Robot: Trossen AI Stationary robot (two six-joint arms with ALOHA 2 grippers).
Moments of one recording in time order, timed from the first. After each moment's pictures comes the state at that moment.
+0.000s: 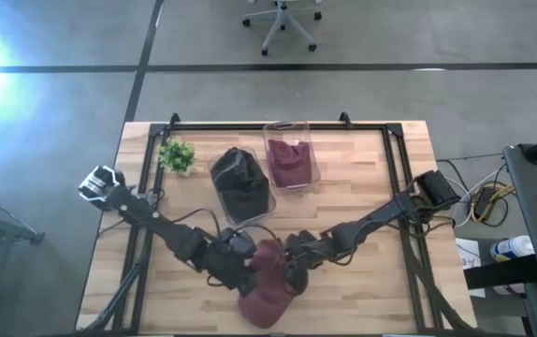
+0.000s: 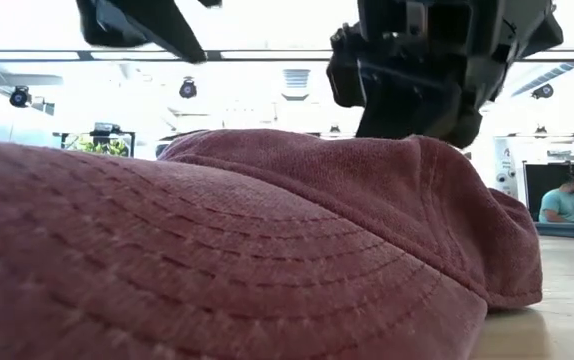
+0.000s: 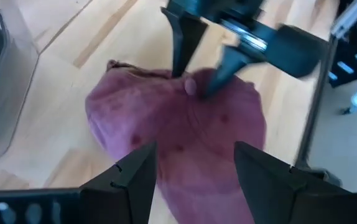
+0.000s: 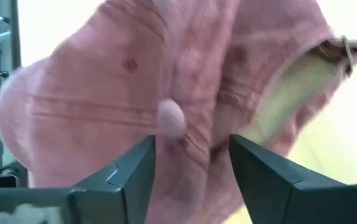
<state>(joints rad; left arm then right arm) -0.54 1.64 1.32 -0.60 -0.36 -1.02 0.40 1.87 1.02 0.01 0.10 0.87</state>
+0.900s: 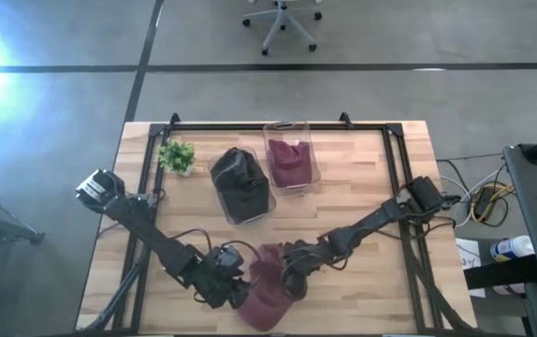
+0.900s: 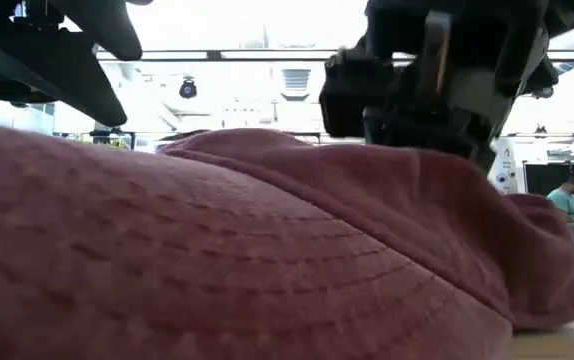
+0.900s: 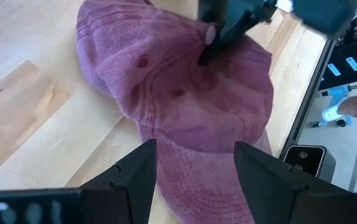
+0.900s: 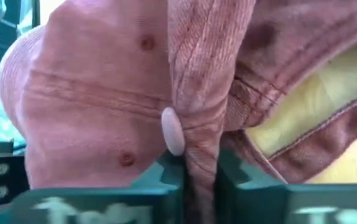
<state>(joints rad) -0.67 1.65 1.12 -0.39 -0.38 -1.32 0.41 1.97 0.99 0.20 -0.03 0.87</state>
